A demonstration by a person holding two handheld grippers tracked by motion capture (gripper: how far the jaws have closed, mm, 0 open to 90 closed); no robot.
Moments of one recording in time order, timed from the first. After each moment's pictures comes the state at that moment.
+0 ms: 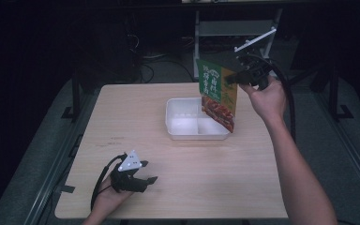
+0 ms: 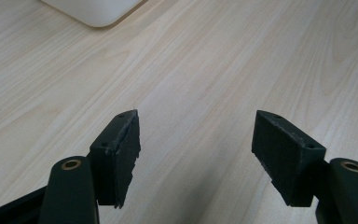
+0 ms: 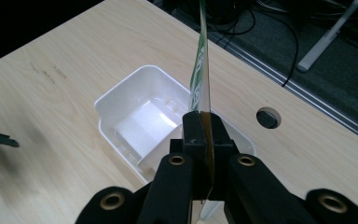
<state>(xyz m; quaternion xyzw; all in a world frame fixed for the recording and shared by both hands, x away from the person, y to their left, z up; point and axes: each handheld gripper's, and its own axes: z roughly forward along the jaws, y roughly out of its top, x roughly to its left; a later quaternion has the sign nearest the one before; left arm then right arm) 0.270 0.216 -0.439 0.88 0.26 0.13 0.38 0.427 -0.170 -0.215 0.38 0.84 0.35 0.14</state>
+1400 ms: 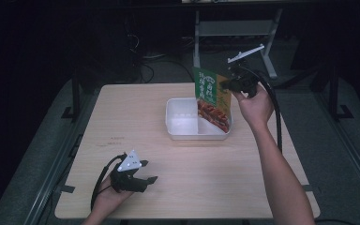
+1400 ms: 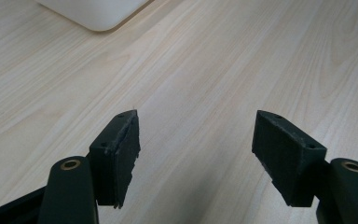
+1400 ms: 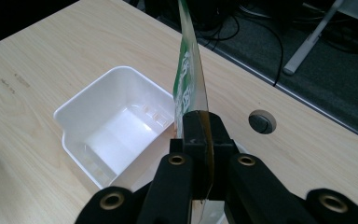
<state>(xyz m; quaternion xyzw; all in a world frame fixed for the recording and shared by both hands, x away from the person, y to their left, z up) 0.269 0.216 -0.438 0.88 0.26 0.13 0.38 0.449 -0.162 -0.266 0.40 0.82 0.36 0.17</state>
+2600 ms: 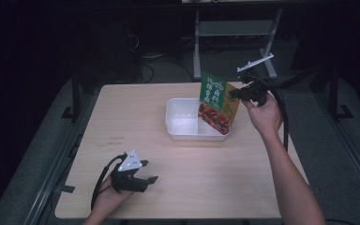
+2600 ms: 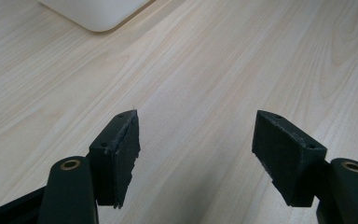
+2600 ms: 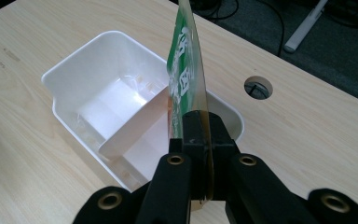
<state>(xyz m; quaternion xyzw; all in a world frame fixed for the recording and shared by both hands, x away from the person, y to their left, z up) 0.269 0.215 -0.438 0.88 0.26 0.13 0.38 0.436 -0.188 -0.285 0.42 0.83 0.34 0.15</state>
